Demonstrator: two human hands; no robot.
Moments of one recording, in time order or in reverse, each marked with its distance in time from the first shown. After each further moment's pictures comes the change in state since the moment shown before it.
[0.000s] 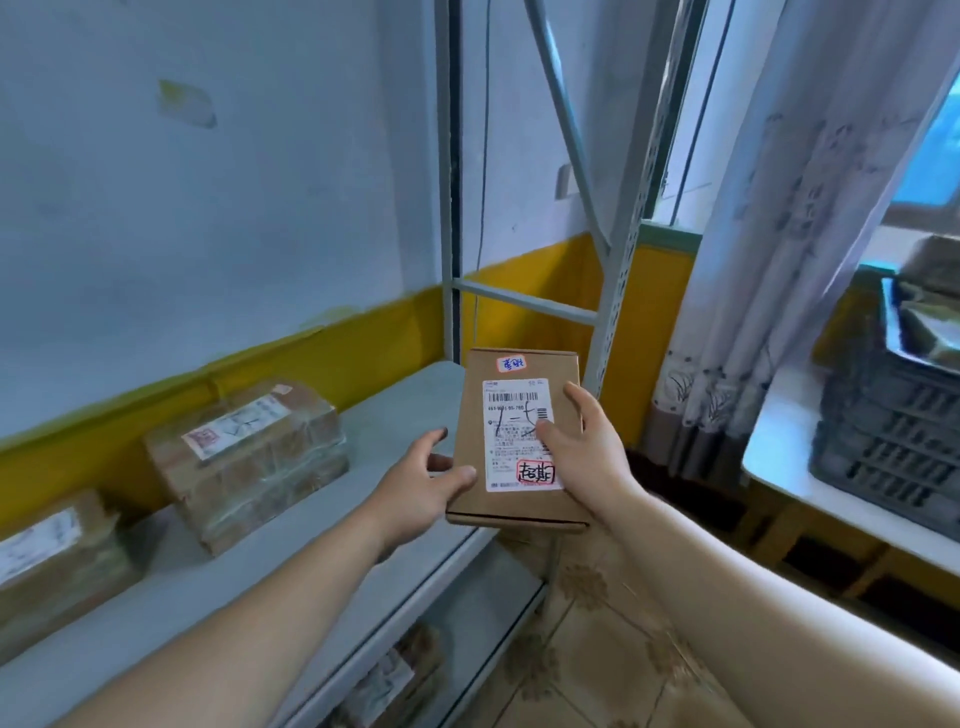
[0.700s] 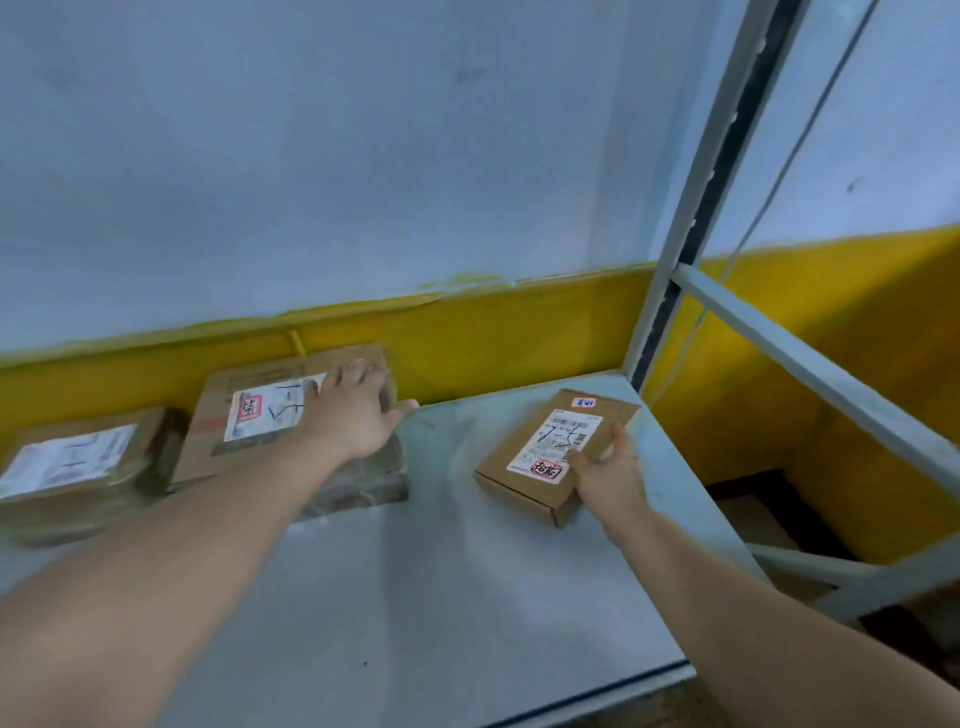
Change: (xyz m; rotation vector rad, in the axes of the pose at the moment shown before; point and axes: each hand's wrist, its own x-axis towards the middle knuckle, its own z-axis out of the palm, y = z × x) left_hand 0.230 -0.092 -0.149 0.951 0.439 -0.532; right_hand 0.297 0.086 0.196 -0.247 -0.446 0.183
